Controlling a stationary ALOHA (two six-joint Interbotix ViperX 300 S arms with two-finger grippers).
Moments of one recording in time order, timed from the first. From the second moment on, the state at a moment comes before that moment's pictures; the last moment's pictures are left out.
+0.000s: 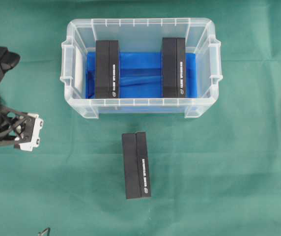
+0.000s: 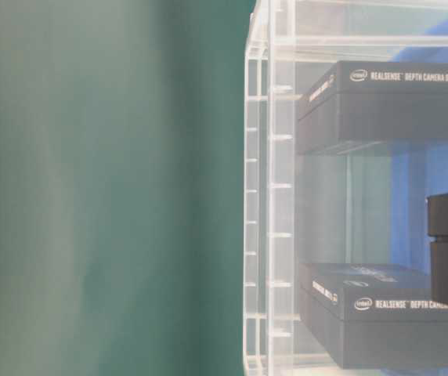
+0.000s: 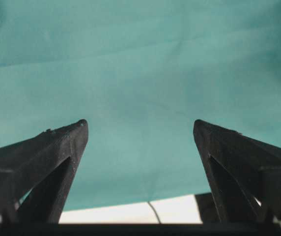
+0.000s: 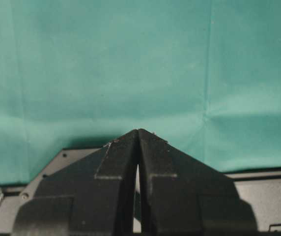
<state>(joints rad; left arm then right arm) -0.32 -0.47 0.53 0.07 1.36 -1.80 0.00 -0.69 0.47 -0.12 1.53 0.14</state>
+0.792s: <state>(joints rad) 0.12 -0.47 0.52 0.07 1.36 -1.38 0.00 -0.69 0.47 -0.12 1.53 0.14</state>
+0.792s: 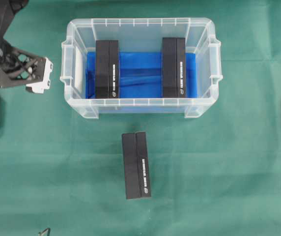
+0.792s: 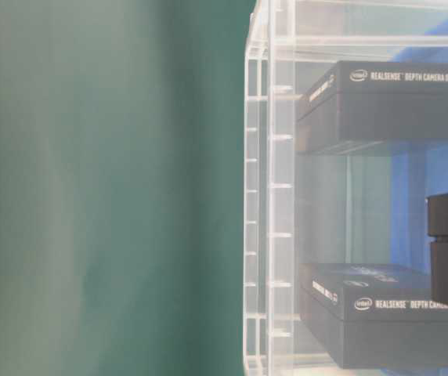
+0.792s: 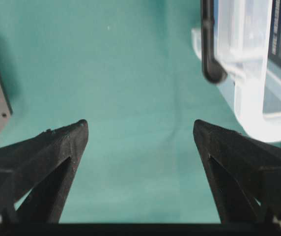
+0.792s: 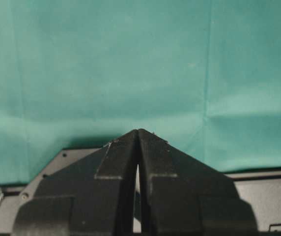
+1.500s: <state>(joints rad) 0.20 -0.47 0.51 0.07 1.36 -1.31 0.00 -0.69 0.47 -0.12 1.53 0.14</state>
